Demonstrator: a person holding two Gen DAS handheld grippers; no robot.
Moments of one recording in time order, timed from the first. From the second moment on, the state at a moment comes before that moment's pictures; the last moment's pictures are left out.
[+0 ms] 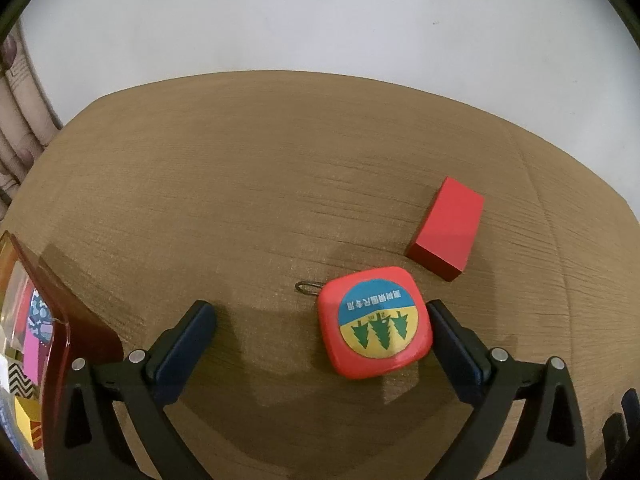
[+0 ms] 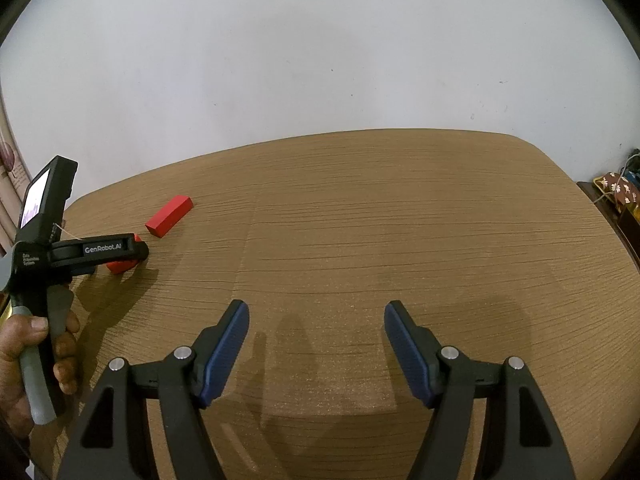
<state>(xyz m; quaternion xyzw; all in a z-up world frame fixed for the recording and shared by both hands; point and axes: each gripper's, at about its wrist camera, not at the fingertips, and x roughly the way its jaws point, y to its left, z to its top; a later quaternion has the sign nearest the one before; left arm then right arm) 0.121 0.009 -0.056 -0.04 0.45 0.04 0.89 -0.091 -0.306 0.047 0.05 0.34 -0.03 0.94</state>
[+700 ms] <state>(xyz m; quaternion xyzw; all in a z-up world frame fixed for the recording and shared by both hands) 0.065 0.017 -0.052 -0.04 0.42 0.00 0.91 -0.091 -0.311 0.049 0.06 0.34 -0.03 0.94</state>
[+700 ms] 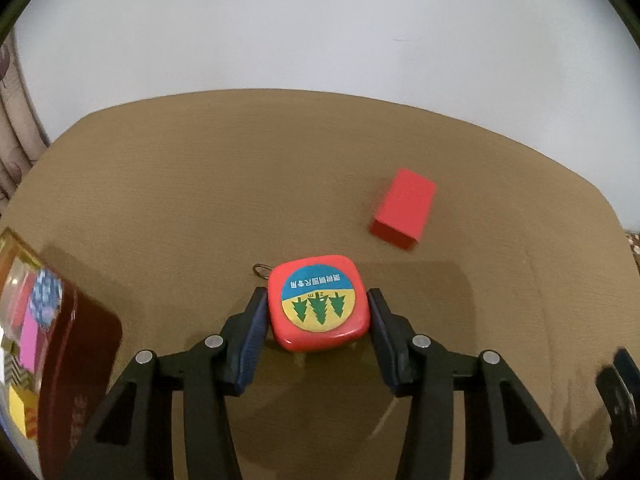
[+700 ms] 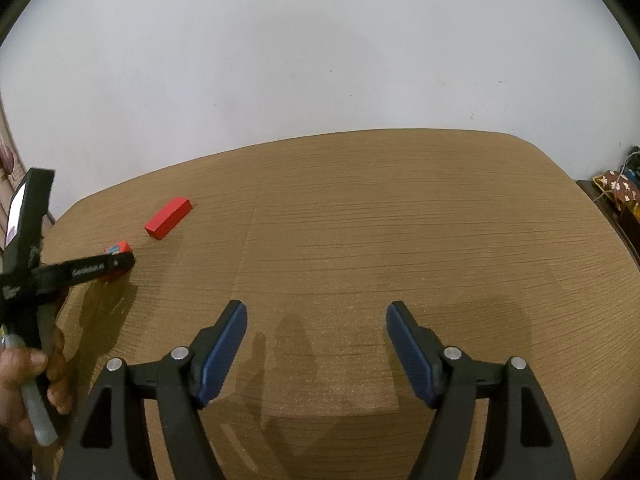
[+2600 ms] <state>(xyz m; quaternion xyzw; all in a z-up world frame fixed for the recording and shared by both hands) -0.037 0.198 -0.022 -0.05 0.55 -0.05 0.83 -0.085 -0.299 0.048 0.05 0.35 -0.06 0.93</state>
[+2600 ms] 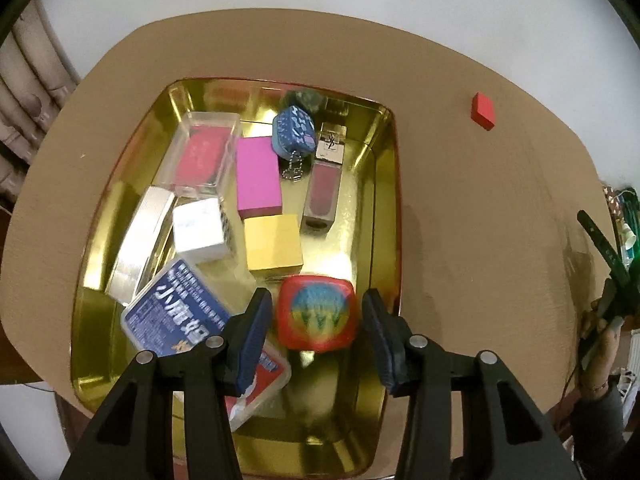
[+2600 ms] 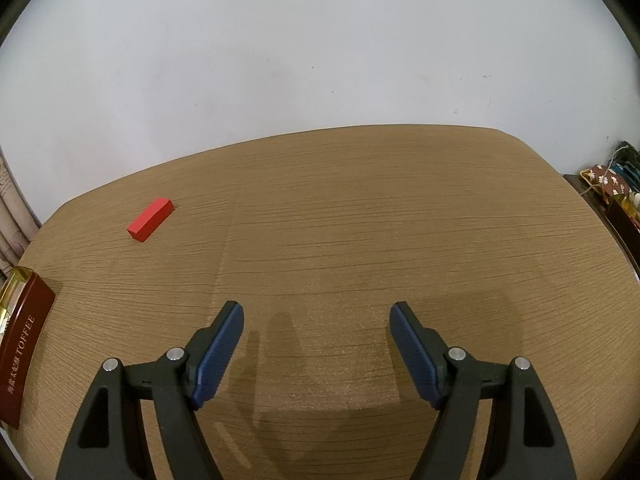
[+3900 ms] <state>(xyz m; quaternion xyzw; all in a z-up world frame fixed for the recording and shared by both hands) -0.222 0.281 -0.034 -0.14 0.43 0.13 0.88 0.075 -0.160 0.077 0.14 0.53 0.00 0.84</state>
